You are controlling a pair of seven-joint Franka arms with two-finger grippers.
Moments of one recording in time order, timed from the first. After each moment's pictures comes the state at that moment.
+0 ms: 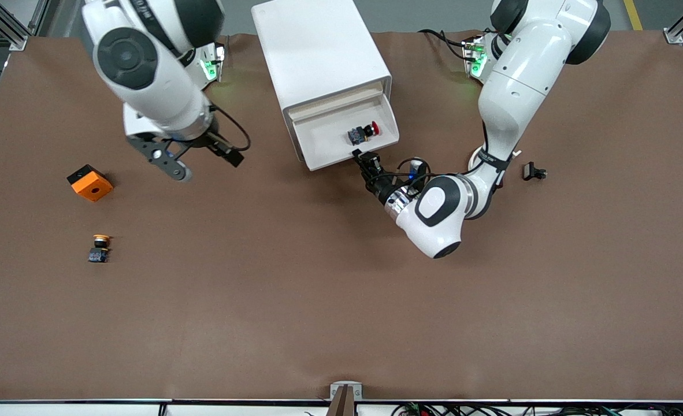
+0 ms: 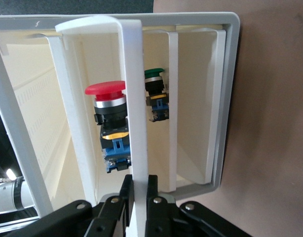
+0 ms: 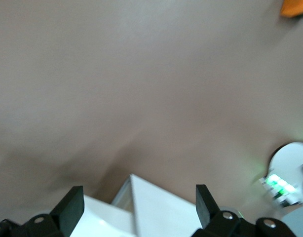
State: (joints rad) left arm -0.37 0.86 -0.16 -1.43 -0.96 1.46 -2.27; right arm 0.59 0.15 -0.07 -1.60 0.07 1.57 1.21
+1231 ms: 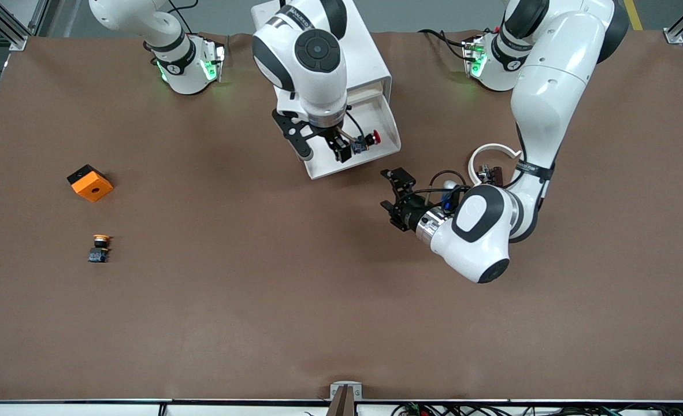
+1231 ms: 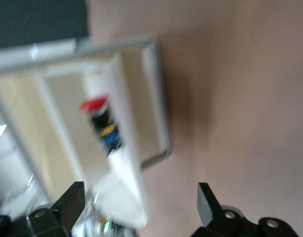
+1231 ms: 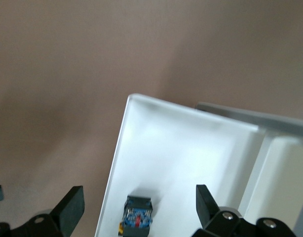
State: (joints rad) left arm -0.28 0.84 -0.16 -1.22 -0.66 1.45 -2.10; right arm 0.91 0.38 -0.07 -1.57 0.13 1.87 1.79
